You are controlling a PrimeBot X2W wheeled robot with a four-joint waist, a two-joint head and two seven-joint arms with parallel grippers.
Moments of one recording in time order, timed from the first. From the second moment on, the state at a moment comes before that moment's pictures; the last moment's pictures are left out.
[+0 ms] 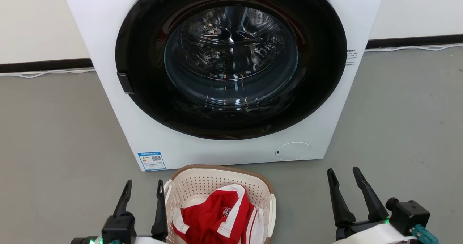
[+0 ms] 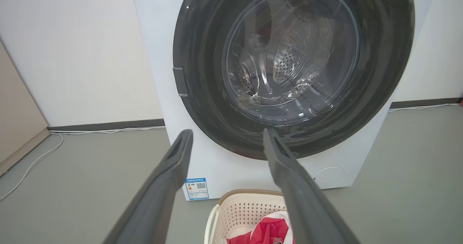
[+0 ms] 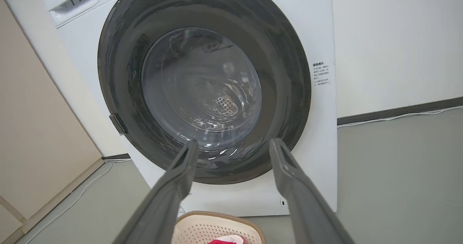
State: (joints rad) left arm 0.08 0.16 -0.26 0.03 -0.20 0.26 -0.22; right arm 0.04 -0.04 0.07 0.15 0.29 0.12 -0.21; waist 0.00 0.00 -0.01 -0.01
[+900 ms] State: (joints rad) left arm 0.12 0.14 -0.25 0.02 -0.06 0.25 -0.25; right arm 0.04 -0.04 0.07 0.14 0.15 0.12 -0.25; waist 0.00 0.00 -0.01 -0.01
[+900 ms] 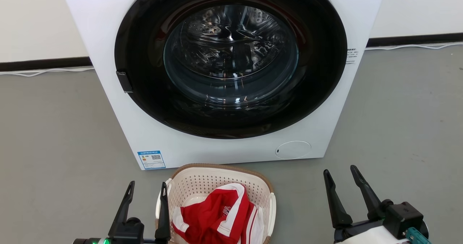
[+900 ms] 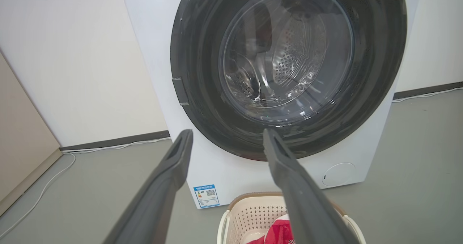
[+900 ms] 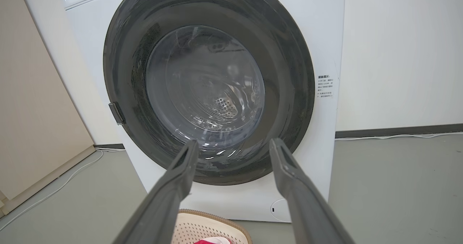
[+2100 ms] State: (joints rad) left arm -0.14 0.07 -0.17 0.12 -0.06 0.16 -0.26; right arm -0.15 -0.05 0.01 0.11 0.14 0.12 -0.25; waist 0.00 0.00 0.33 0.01
